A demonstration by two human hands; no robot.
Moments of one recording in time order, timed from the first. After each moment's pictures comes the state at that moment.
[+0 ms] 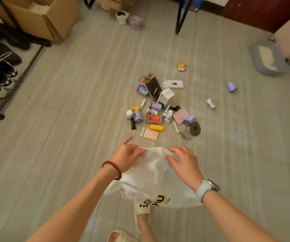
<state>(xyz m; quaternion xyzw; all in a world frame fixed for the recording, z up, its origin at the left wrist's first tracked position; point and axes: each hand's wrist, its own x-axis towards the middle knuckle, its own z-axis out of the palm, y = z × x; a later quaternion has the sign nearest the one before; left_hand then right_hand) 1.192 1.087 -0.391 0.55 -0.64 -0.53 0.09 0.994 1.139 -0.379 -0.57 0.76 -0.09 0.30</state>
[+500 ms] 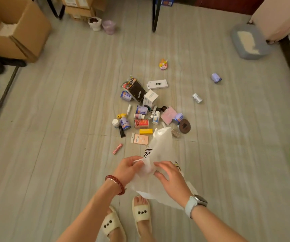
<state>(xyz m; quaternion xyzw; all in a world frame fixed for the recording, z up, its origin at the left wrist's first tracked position) 1.108 1.075 -0.370 0.53 -0.46 -0.70 0.12 0.950 1.155 -0.395 -0.54 0.72 -0.17 0.39</state>
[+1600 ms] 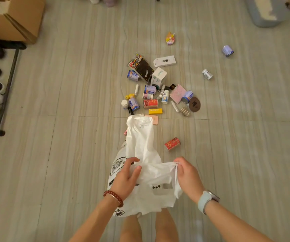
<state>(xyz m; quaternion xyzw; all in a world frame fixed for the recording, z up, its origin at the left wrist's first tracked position) 1.199 1.143 -0.397 0.56 -0.57 -0.60 0.08 1.003 1.201 -0.394 -0.43 0.80 -0.15 0.39</state>
